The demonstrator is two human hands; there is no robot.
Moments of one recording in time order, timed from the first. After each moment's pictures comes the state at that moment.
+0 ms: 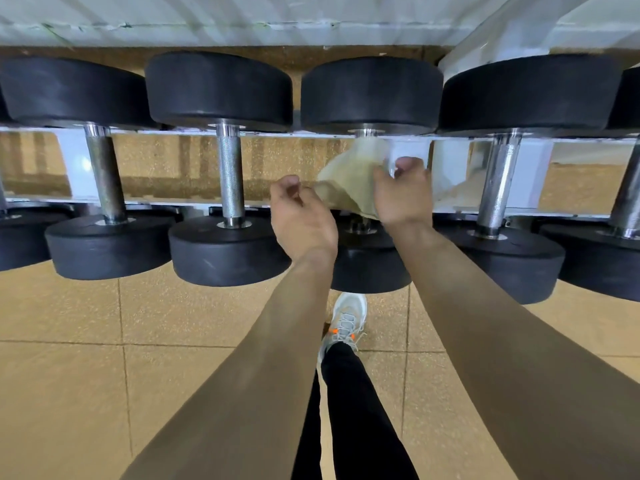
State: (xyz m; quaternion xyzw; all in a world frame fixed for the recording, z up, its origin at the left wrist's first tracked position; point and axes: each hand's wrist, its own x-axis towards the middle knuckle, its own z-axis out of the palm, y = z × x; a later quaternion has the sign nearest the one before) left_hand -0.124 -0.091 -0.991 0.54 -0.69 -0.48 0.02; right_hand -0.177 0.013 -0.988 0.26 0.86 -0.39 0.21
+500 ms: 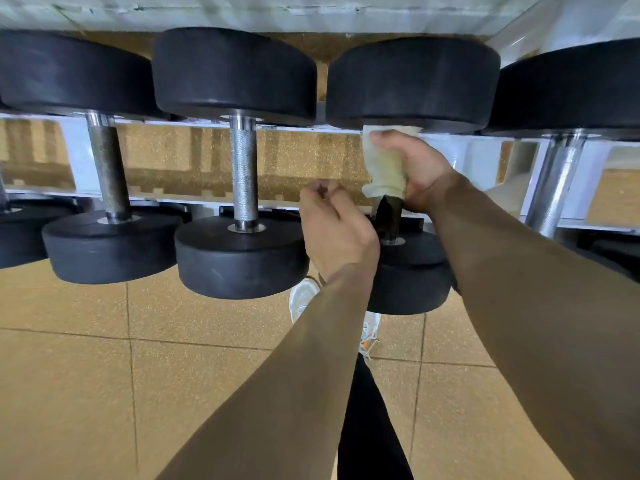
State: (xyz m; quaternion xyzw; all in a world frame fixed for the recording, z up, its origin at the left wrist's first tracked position) left_hand -0.123 -0.079 -1.000 0.51 -0.70 -0.51 0.03; right_hand -0.225 -0.004 -1.025 0.31 0.52 -0.68 0.41
